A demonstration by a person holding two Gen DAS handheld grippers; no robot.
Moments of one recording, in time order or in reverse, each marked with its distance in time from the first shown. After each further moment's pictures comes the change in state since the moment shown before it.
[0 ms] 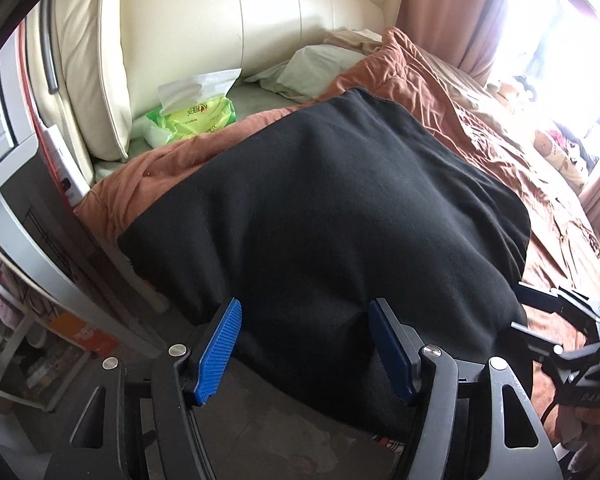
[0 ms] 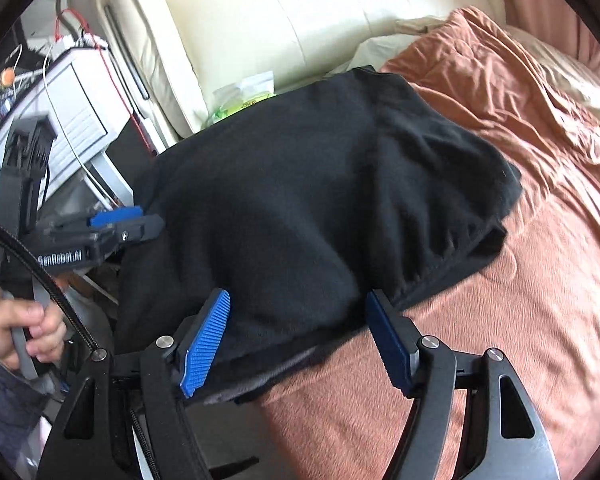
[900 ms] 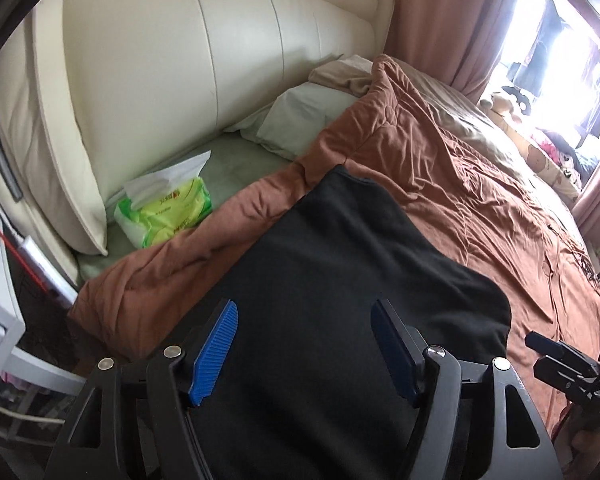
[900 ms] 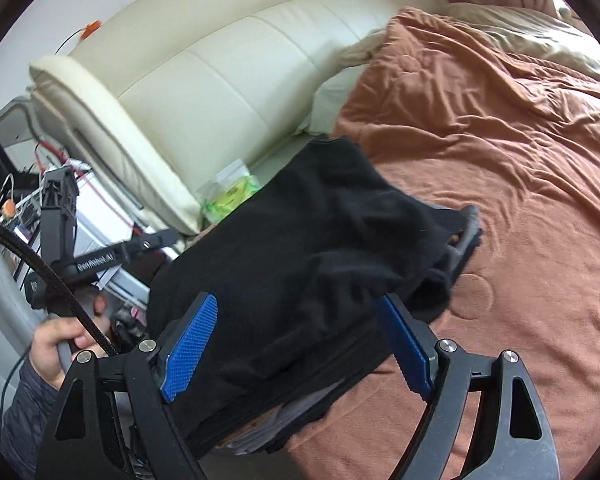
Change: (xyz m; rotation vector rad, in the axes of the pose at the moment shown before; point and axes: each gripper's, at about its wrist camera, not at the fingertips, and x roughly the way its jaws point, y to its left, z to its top) left arm -0.006 -0.022 0.117 0.007 -0.025 -0.028; right arm -0.048 -0.049 0.033 0.243 -0.139 0.106
